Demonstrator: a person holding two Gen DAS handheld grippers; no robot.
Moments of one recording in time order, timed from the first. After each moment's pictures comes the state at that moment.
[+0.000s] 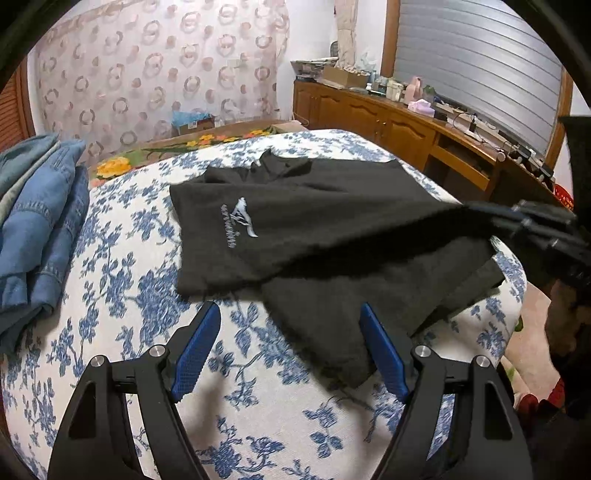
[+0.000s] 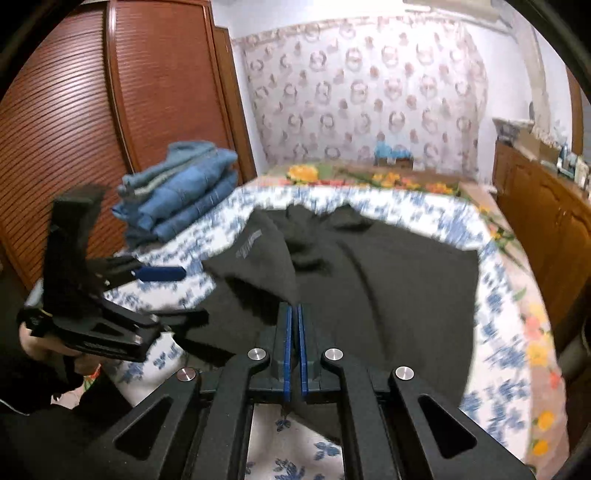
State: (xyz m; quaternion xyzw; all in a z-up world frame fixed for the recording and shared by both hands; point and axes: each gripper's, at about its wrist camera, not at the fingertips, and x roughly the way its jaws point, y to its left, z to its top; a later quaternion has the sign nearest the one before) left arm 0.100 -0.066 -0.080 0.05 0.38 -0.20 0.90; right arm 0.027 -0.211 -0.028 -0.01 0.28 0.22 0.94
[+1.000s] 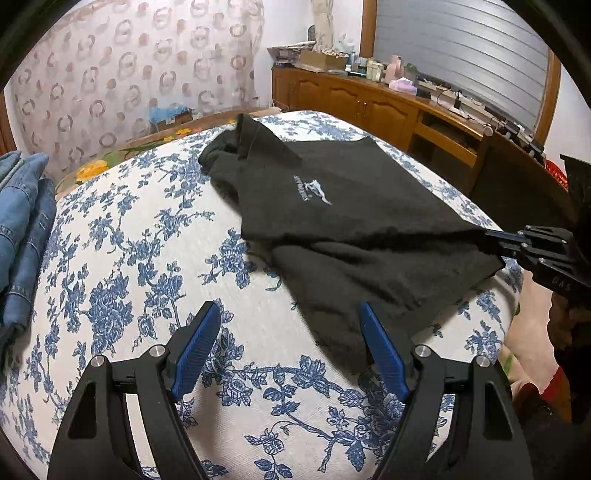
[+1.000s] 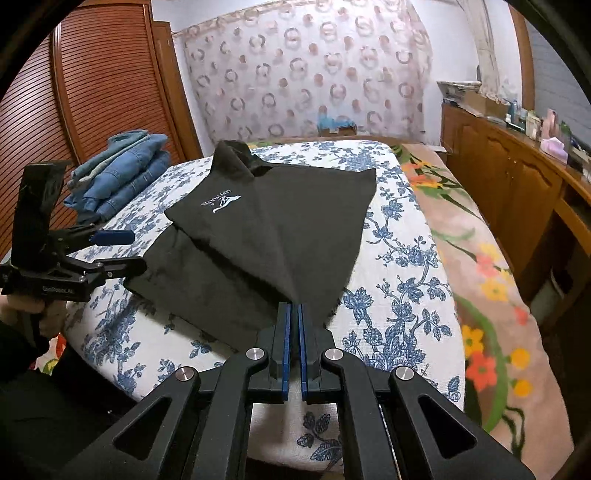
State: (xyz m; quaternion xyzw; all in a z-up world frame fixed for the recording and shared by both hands) left arm 0.106 -0.107 -0.091 0.08 0.41 -0.22 0.88; right arm -0.032 -0.285 -0.060 0.02 0.33 0.13 0.93
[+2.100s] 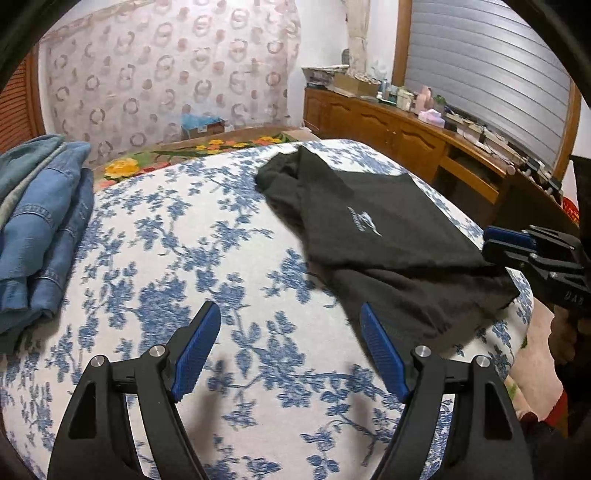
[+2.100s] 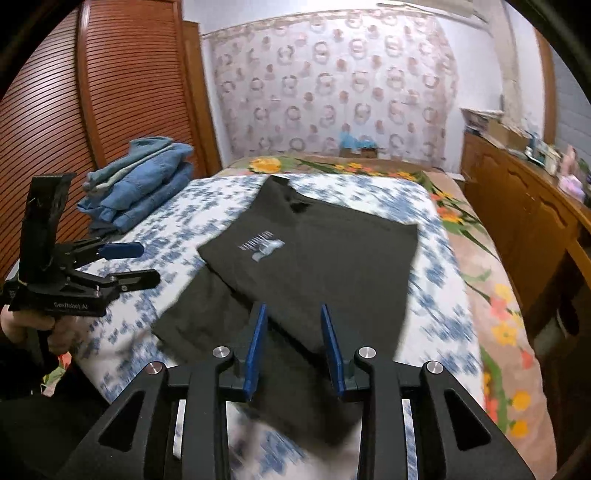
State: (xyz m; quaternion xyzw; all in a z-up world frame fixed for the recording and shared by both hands) left arm 0.112 -0.066 -0.076 0.04 0.37 -0.17 0.91; right arm 0.003 -0.246 -0.036 -0.02 0.30 0.17 0.94
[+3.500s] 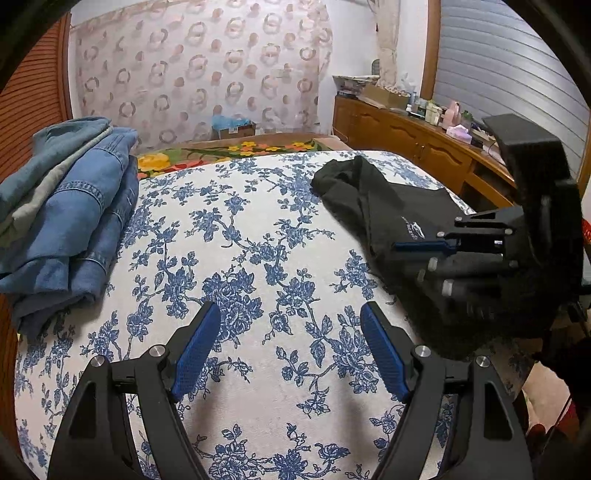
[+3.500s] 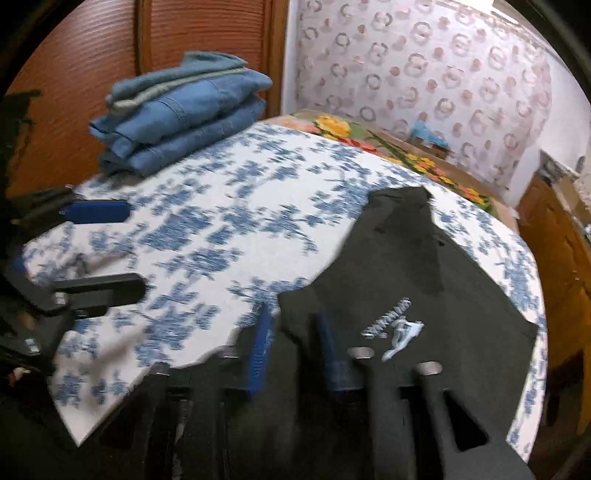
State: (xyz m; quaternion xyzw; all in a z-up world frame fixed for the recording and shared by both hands) left arm 0.112 -0.026 -0.079 0.02 0.36 -0.13 0.92; right arm 0.117 -0.122 -0.069 -0.16 0.36 0.24 0.89
